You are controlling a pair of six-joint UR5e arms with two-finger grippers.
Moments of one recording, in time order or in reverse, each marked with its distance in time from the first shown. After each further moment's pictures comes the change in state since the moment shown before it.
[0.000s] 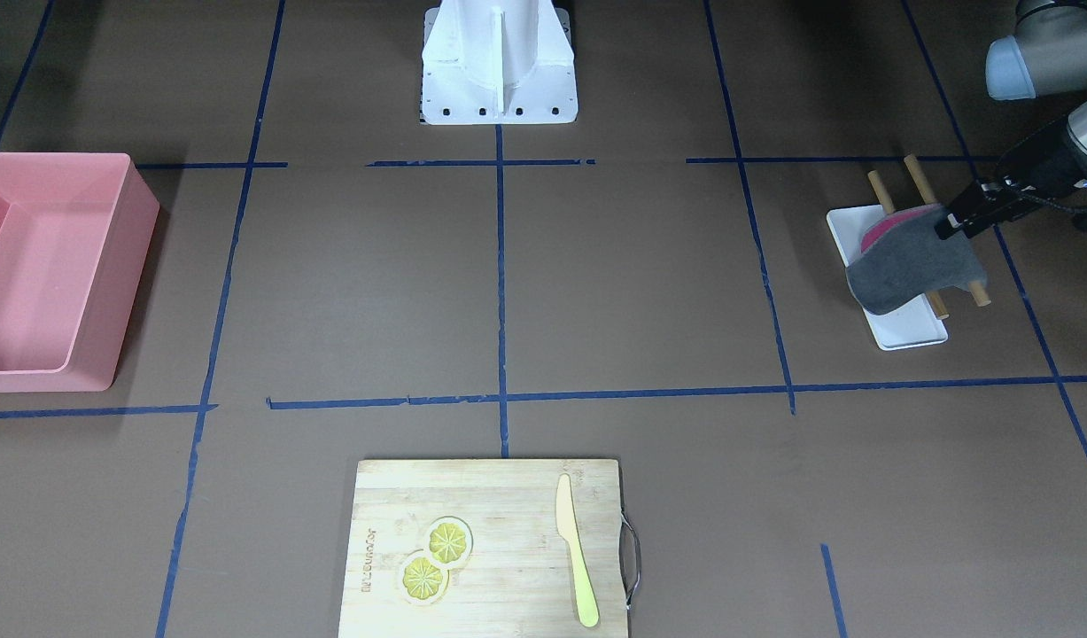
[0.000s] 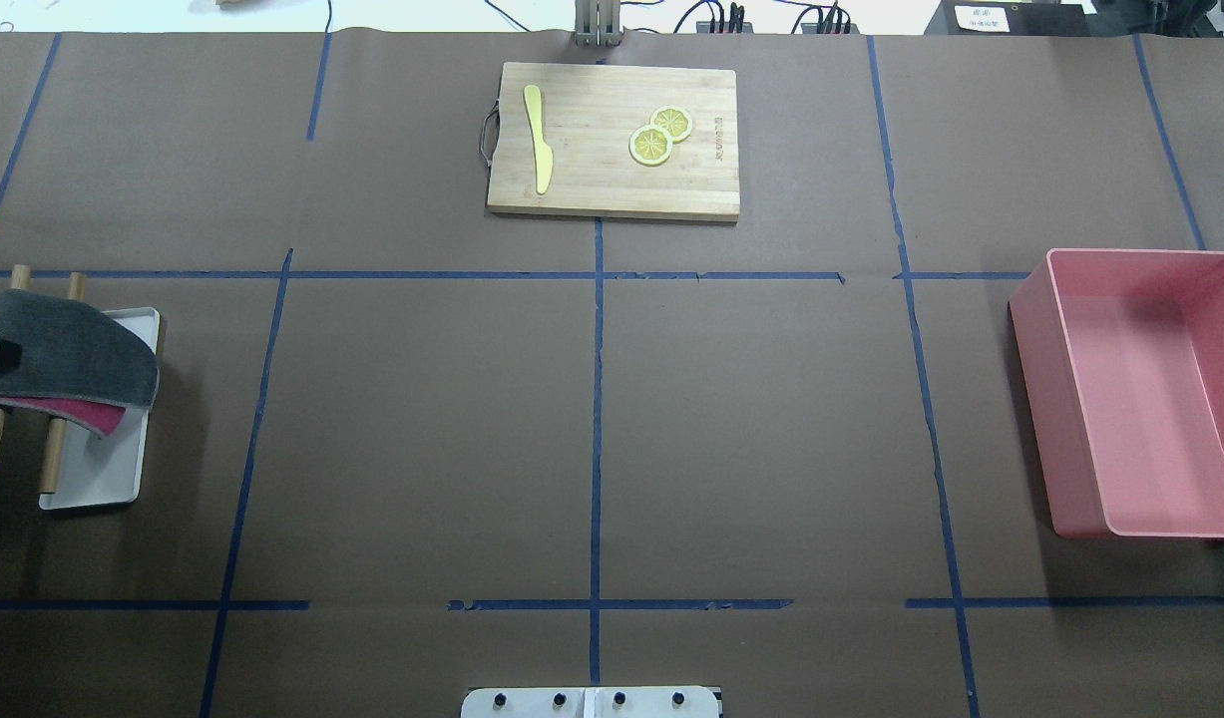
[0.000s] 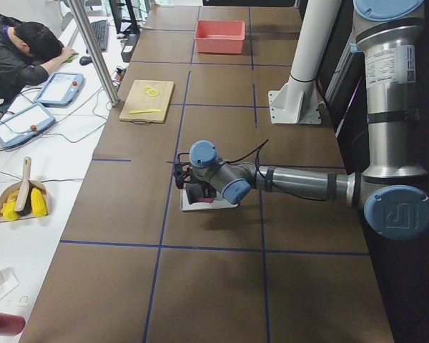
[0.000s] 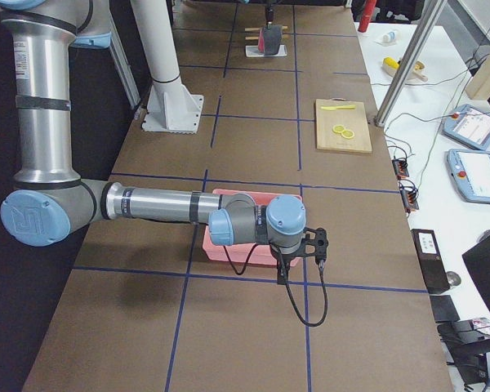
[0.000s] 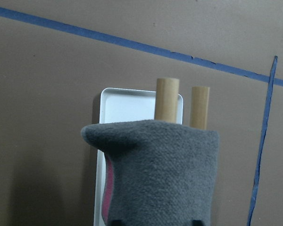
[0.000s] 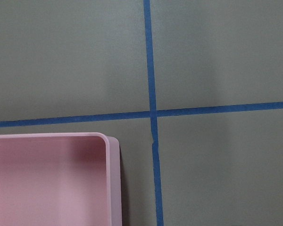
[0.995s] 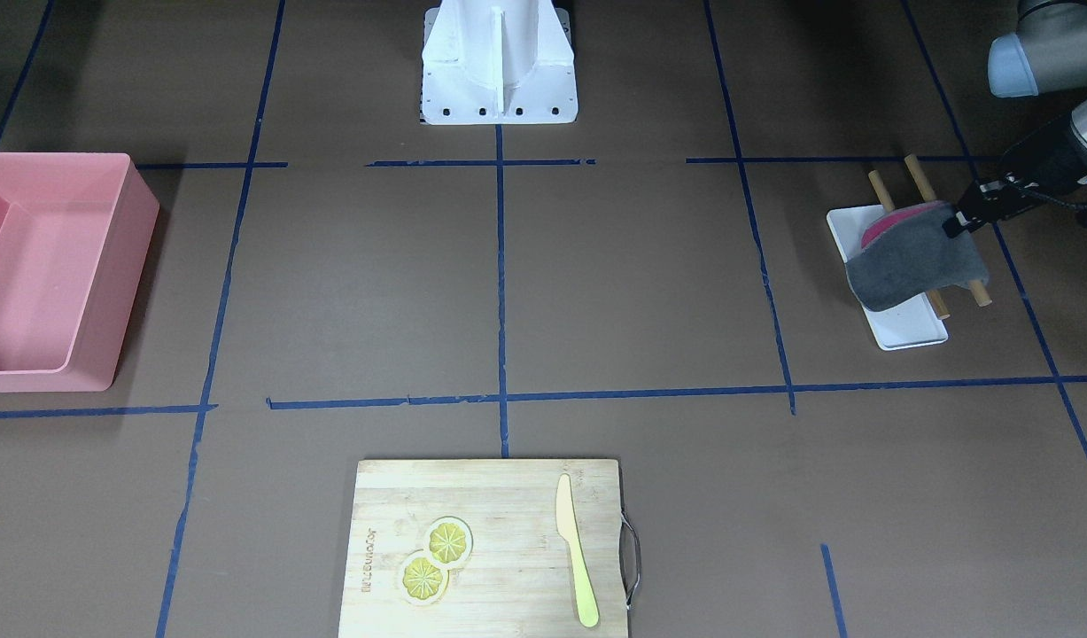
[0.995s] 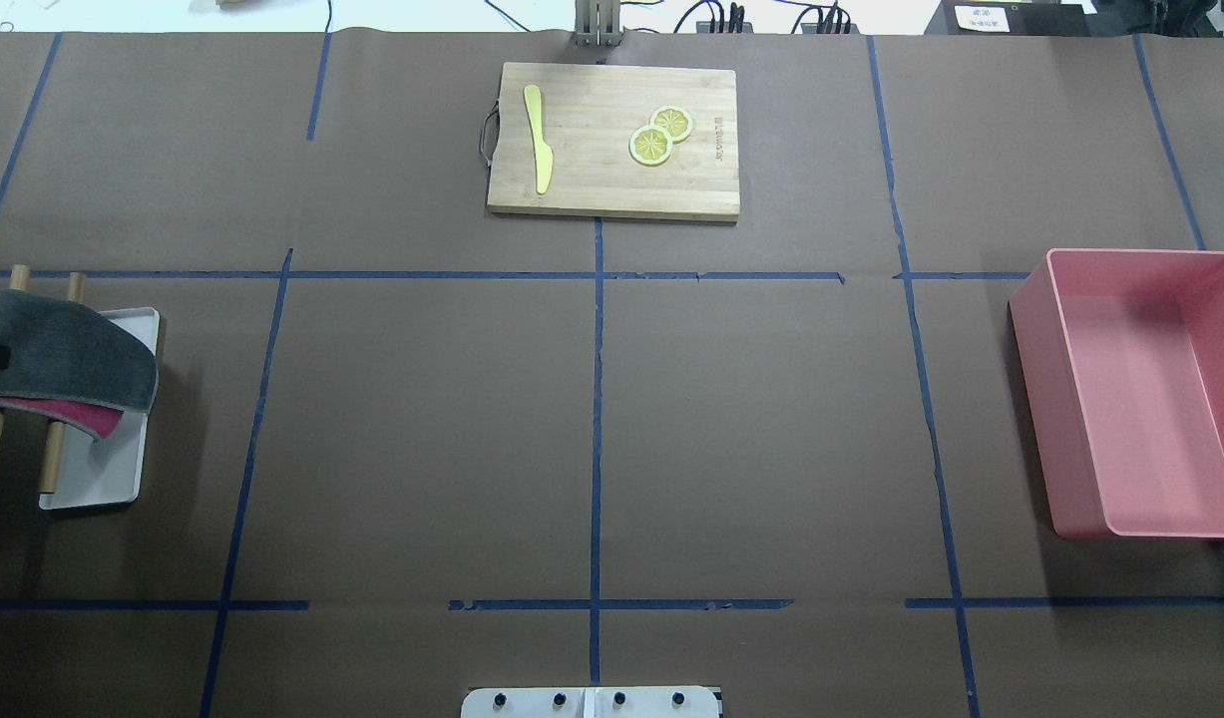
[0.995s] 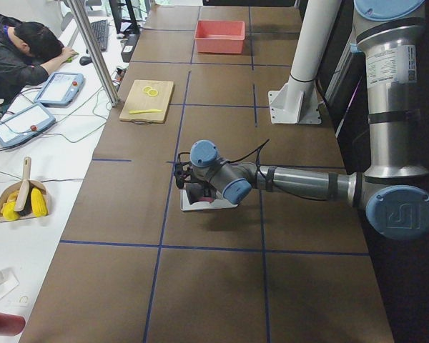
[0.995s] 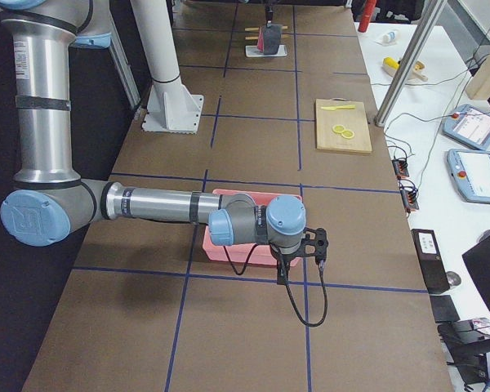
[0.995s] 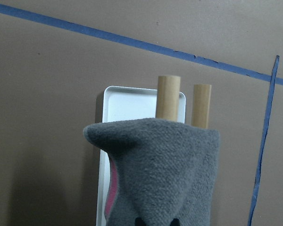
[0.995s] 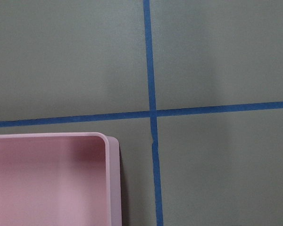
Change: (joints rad) left arm -0.006 0.004 -0.011 0.000 -0.003 0.005; right arm 0.000 0.000 -0.001 0.000 0.000 0.000
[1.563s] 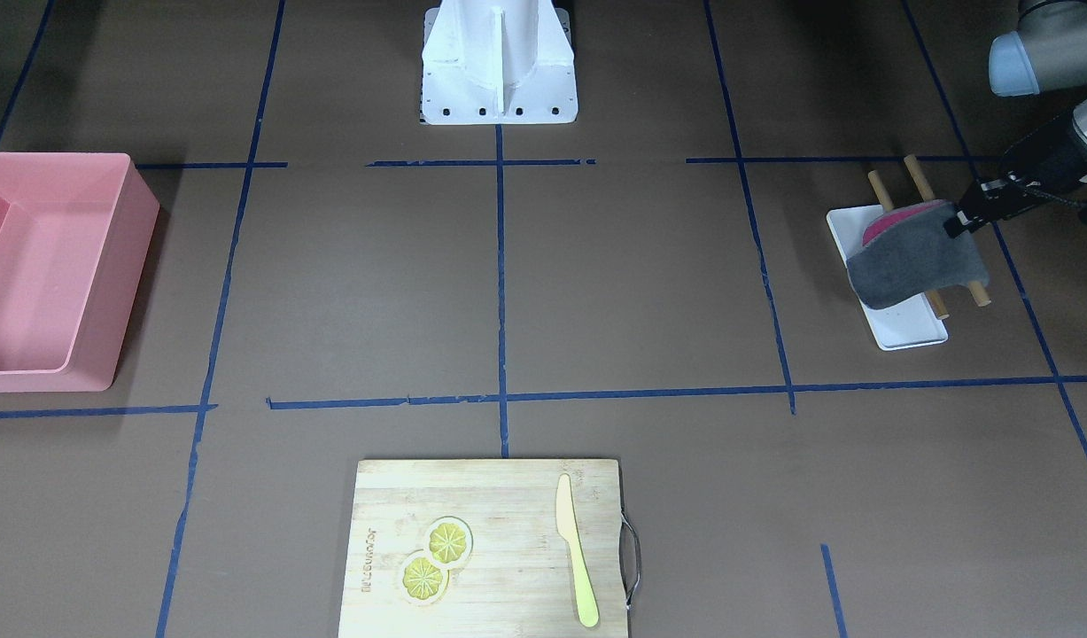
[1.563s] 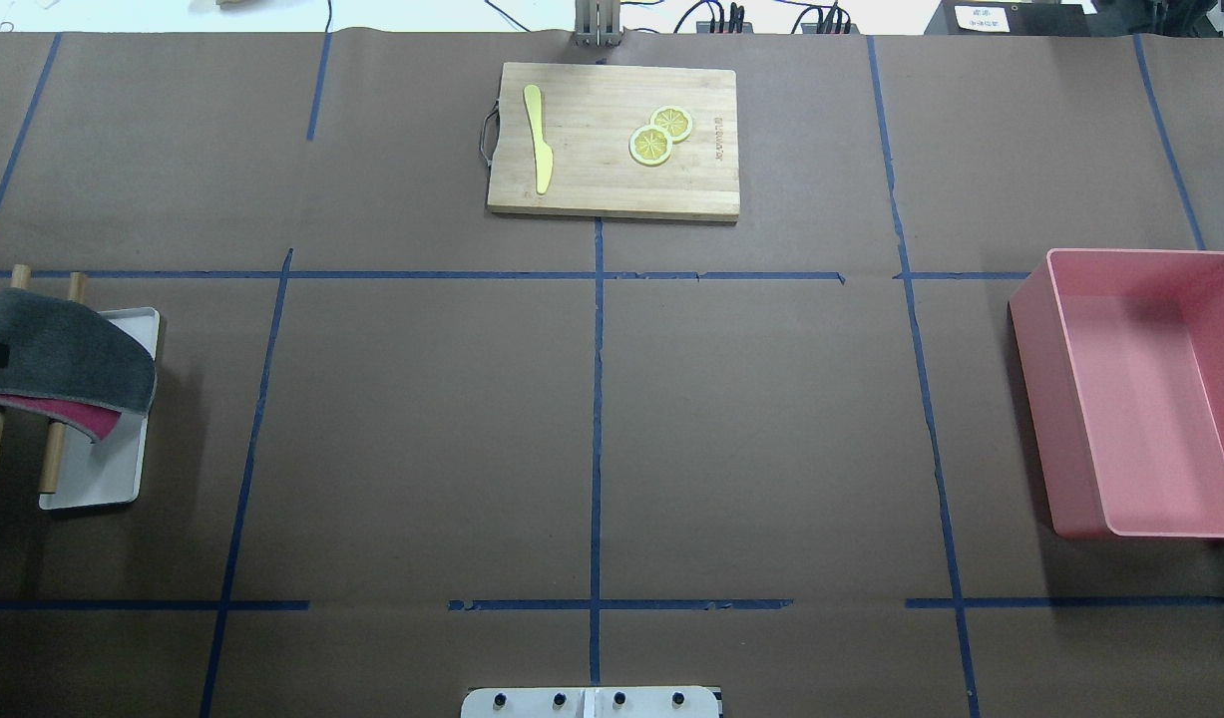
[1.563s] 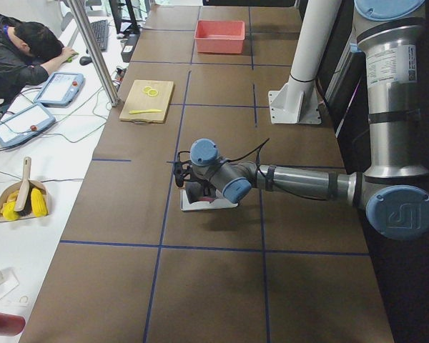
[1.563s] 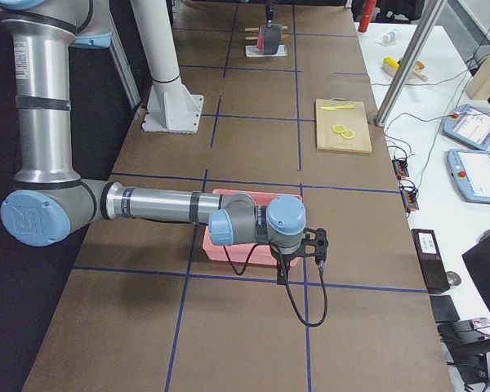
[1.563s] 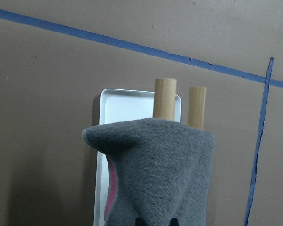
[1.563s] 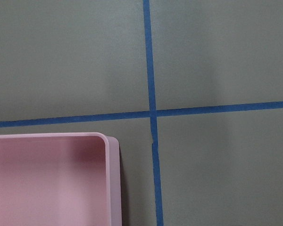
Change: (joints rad) left arm -0.004 -0.001 -0.006 0.000 0.001 0.001; right arm 0.000 0.000 0.000 0.000 0.000 0.001
